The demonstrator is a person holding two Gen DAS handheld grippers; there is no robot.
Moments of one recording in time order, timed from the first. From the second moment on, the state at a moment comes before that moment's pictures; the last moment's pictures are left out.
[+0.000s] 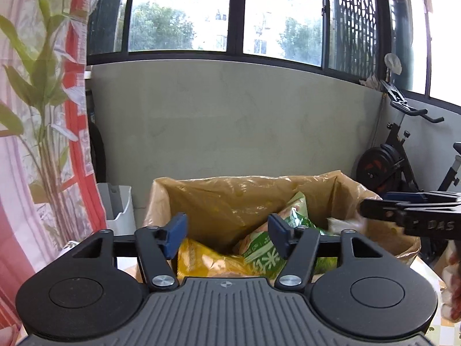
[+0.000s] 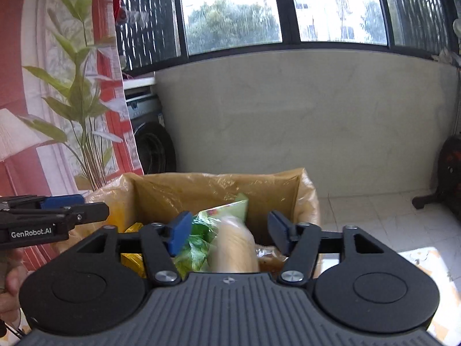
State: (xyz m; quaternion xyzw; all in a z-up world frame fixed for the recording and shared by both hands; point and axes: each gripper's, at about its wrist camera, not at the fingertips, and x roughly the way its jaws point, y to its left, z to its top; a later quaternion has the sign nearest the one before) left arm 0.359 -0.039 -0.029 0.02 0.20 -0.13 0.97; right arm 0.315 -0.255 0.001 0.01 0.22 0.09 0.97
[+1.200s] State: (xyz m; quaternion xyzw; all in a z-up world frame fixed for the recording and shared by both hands) left arm 0.229 -0.009 -0.150 0.00 0.30 -0.11 0.95; right arm 0.123 -0.256 -0.178 -0.07 0.38 0.11 0.92
